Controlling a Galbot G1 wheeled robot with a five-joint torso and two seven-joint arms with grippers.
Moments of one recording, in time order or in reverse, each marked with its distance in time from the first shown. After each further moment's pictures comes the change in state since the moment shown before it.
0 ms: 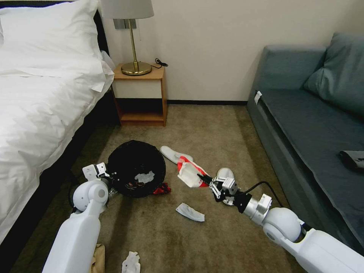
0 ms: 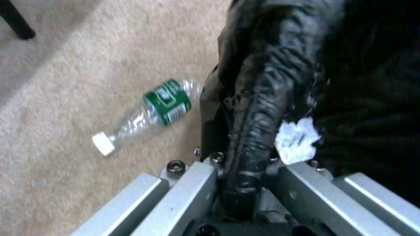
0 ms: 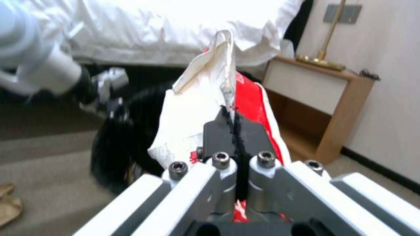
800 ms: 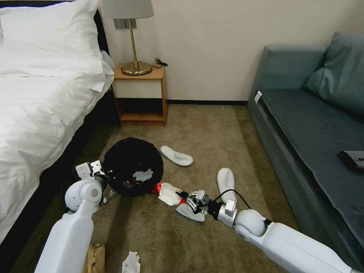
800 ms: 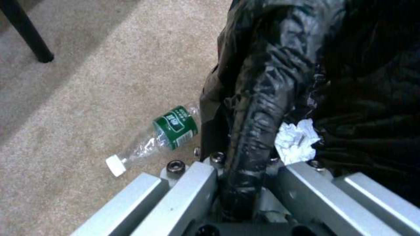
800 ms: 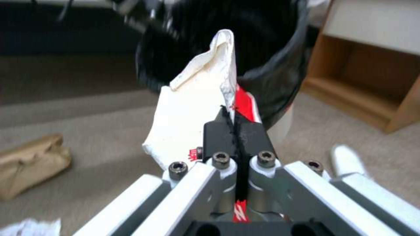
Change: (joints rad) left arm -0.023 0.033 -0.054 -0.021 -0.059 0.000 -0.008; right arm 0.237 0.133 -0.365 -0.291 0.013 0.036 -0.025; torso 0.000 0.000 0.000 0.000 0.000
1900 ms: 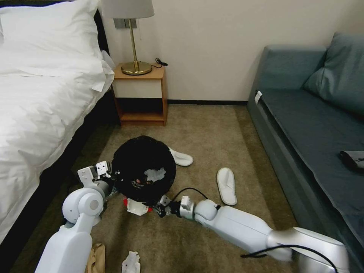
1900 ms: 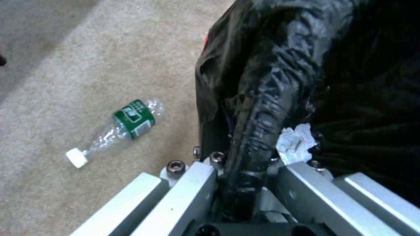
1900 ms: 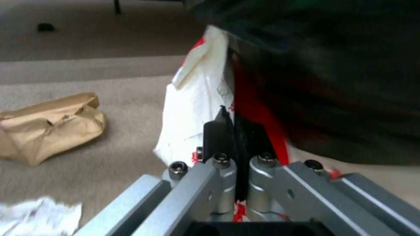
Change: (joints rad) left arm 0.112 0.006 0.011 -0.181 -0.032 0.006 0.043; right arm 0.309 0.278 -0.393 -0.415 0.047 0.041 -0.071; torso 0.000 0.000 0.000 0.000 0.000
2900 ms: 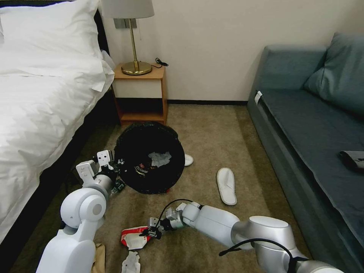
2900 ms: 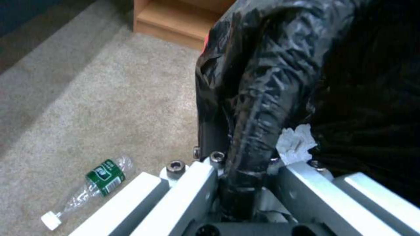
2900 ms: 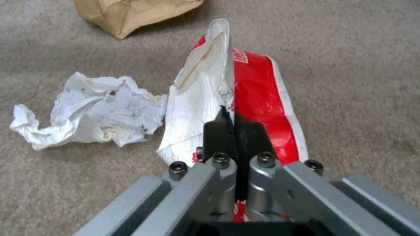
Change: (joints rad) left arm 0.041 -0.053 0.010 -0.203 0.160 -0.040 0.082; right arm 0.130 0.429 -0.271 -0.649 0.031 -0.032 -0.392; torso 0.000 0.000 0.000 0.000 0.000
